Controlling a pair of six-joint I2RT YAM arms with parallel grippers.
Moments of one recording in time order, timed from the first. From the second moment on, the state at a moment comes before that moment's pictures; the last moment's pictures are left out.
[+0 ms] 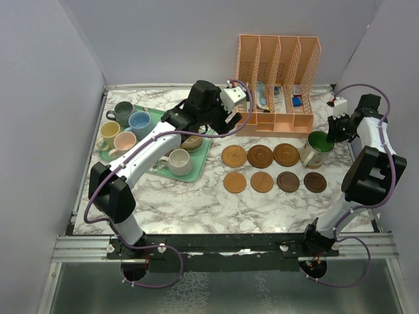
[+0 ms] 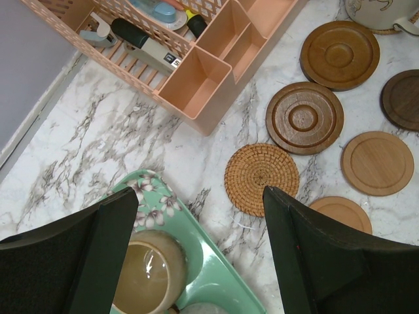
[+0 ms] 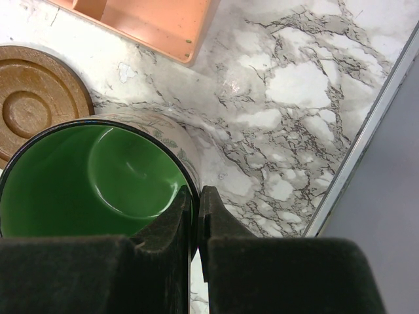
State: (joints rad) left arm -0.66 1.67 1.60 -0.43 0.20 0.30; right arm -0.42 1.78 1.42 -0.71 -0.41 -0.72
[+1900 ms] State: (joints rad) left arm -0.65 1.64 1.57 -0.46 0.16 0.36; right arm -0.35 1.67 1.55 -0.77 -0.47 -0.65
